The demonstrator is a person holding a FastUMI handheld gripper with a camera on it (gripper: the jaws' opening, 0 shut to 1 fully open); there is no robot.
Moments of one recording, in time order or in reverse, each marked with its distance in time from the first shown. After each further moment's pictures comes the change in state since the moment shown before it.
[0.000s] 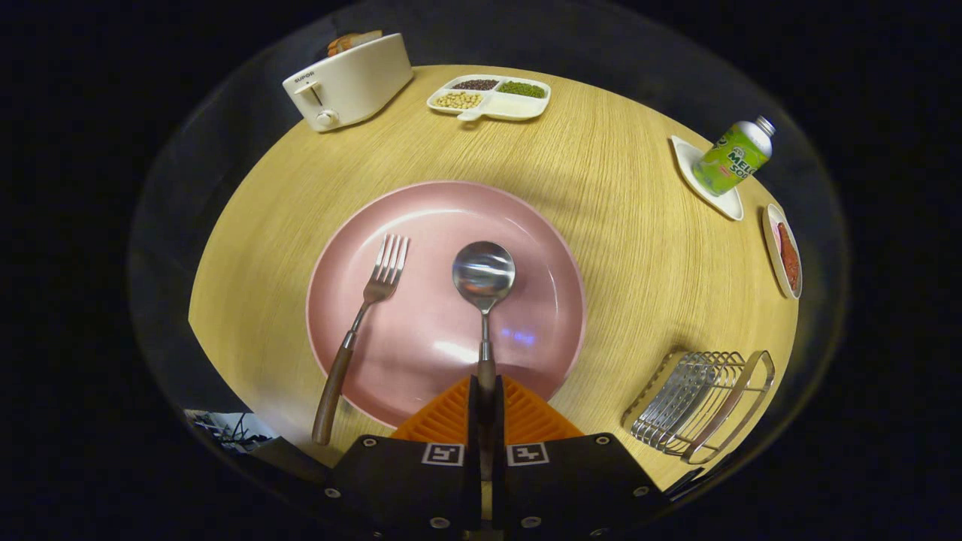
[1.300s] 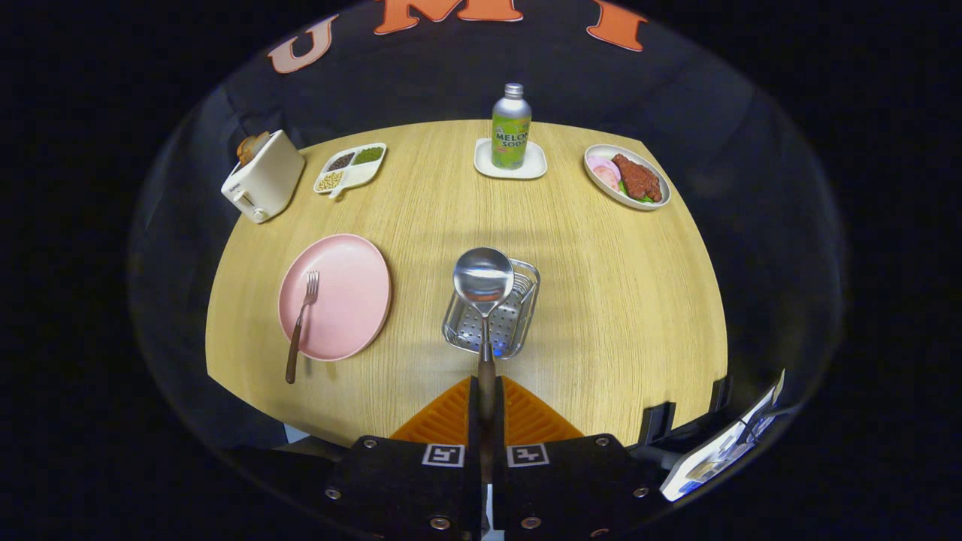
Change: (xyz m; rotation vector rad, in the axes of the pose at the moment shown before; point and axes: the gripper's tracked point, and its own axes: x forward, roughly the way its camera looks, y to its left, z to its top) arm -0.135 -0.141 -0.087 0.361 -0.068 -0.140
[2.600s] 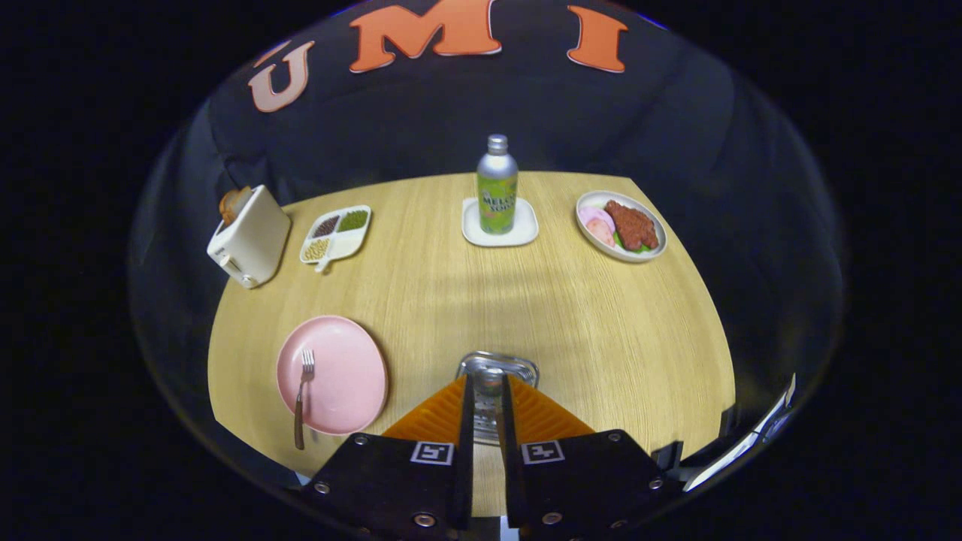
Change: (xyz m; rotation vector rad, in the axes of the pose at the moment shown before) arm 0.009 0.012 0.109 0.047 -0.328 0.018
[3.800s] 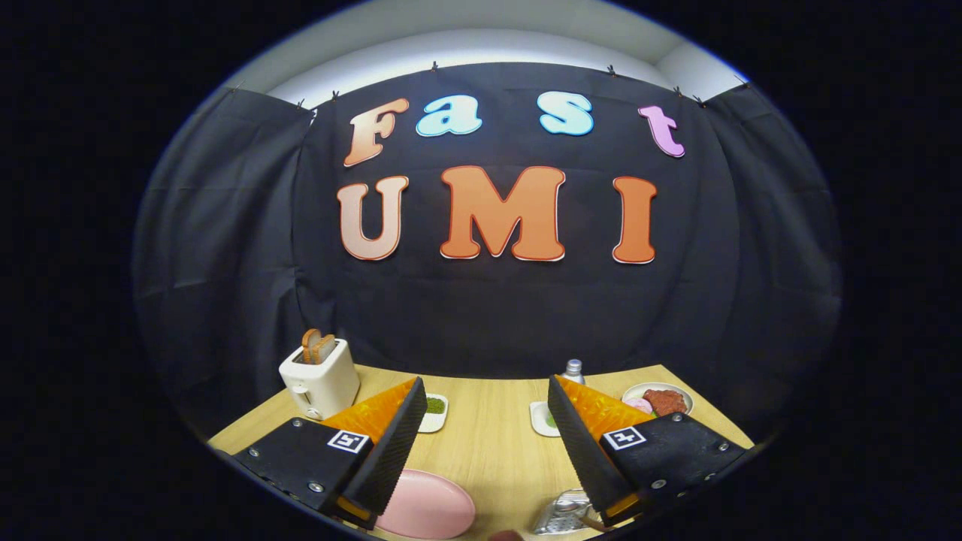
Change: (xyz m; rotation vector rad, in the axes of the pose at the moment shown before) arm -0.089 0.131 0.114 -0.052 -0.793 0.079
